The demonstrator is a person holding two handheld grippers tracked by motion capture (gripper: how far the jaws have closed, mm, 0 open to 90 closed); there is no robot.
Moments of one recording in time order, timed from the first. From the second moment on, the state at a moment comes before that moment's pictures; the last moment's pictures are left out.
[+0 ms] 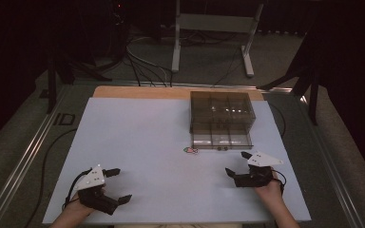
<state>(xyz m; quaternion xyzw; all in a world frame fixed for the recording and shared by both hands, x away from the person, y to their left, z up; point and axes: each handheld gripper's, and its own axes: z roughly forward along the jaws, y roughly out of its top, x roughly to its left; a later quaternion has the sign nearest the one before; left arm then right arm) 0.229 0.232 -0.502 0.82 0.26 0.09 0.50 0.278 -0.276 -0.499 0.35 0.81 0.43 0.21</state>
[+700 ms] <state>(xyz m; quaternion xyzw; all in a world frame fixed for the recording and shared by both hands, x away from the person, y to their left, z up) 0.239 0.224 -0.487 0.81 0.25 0.07 0.52 0.276 -0.274 -0.497 0.34 0.81 0.43 0.21</state>
